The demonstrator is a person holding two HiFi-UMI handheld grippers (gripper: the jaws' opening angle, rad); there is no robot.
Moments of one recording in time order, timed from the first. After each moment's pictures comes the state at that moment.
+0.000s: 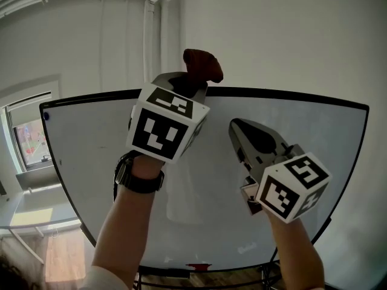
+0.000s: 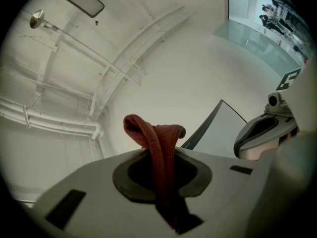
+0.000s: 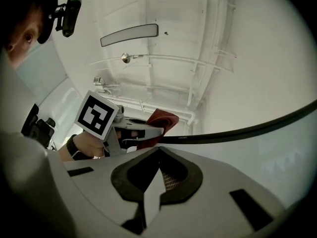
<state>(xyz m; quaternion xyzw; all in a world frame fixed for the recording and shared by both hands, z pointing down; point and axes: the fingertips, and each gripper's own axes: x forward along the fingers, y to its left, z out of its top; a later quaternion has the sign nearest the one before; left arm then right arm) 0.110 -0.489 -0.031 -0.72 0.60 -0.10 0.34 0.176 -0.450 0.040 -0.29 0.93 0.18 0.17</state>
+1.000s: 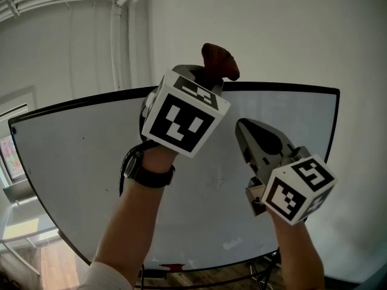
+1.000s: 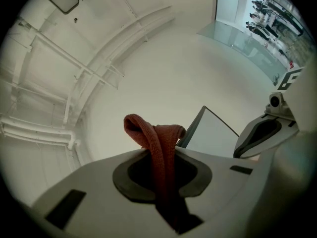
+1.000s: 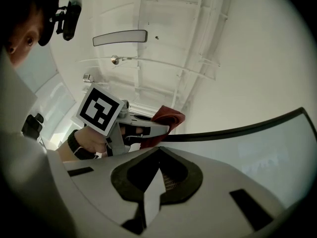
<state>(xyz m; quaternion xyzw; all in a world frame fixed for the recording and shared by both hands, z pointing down) 0.299 -0.548 -0.023 -0.75 0.53 -0.14 0.36 0.336 -0.496 0.054 -0.35 0.90 0.18 0.18</state>
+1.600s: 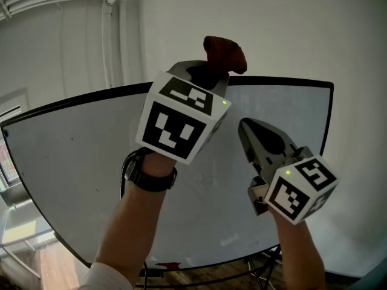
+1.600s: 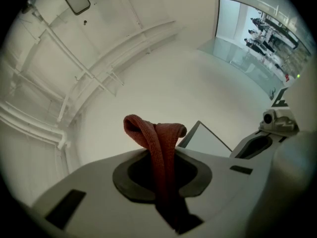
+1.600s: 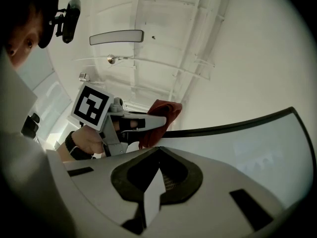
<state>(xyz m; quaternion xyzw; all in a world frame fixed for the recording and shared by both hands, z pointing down) 0.340 -0.534 -0.027 -0.79 0.48 -0.07 0.37 0.369 -0.502 0.062 -0.38 0.89 0.17 0.18</state>
